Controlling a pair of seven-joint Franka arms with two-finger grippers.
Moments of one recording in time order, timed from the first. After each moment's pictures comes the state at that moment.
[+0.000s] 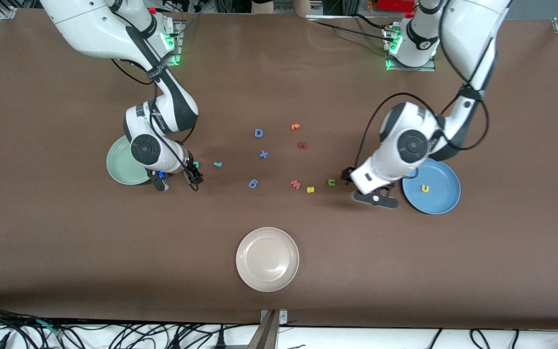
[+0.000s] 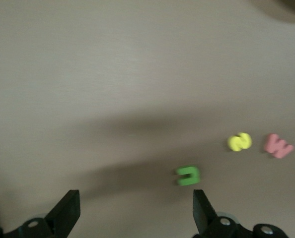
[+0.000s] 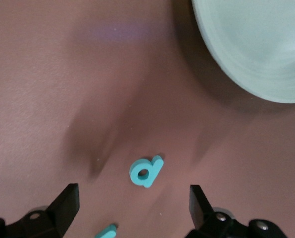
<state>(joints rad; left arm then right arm) -0.24 0.53 -0.20 -1.82 -0.01 2.34 -0.21 0.20 0.54 0.19 -1.94 0.01 2.27 1.41</state>
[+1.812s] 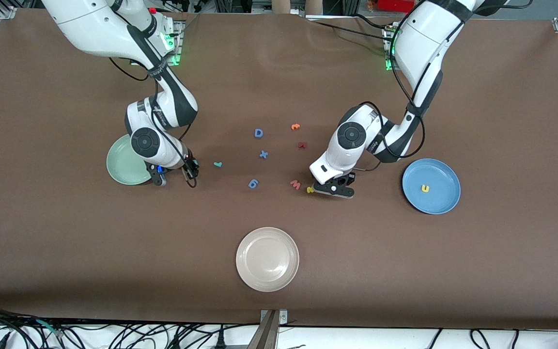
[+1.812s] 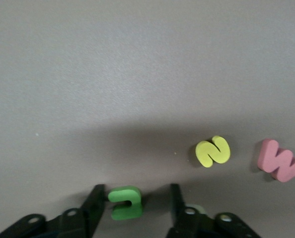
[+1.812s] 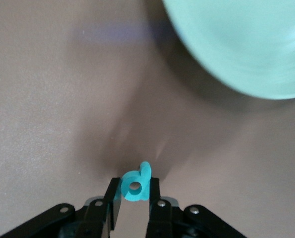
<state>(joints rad) -0.37 0.68 -0.19 -1.83 0.20 2.53 -0.51 0.20 0.49 0.18 -2.02 0.00 2.31 1.44</state>
